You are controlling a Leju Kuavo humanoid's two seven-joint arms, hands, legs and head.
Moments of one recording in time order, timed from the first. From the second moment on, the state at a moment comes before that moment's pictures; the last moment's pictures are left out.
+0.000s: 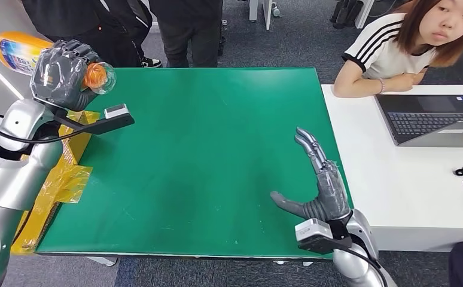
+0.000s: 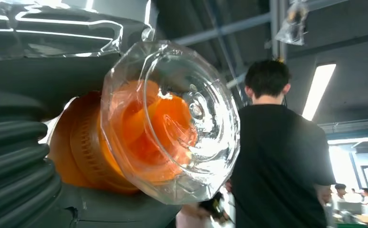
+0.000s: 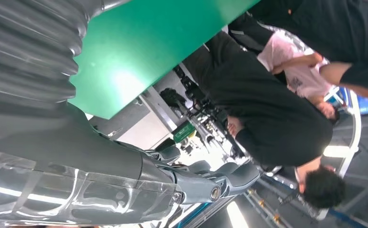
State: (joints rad) left arm -0.83 0.38 -0.52 -1.17 -1.13 0.37 -0.32; right arm -0.15 -0.18 0.43 -1.64 0.45 -0.31 -0.53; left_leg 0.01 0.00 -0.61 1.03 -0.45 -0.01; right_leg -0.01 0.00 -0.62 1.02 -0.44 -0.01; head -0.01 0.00
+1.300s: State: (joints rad) left arm -0.41 0.52 -0.52 -1.05 -1.35 0.05 -0.19; right arm 0.02 -0.19 0.21 -1.82 0.34 -0.21 -0.60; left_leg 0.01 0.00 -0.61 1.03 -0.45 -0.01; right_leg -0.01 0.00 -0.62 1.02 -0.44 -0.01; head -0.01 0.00
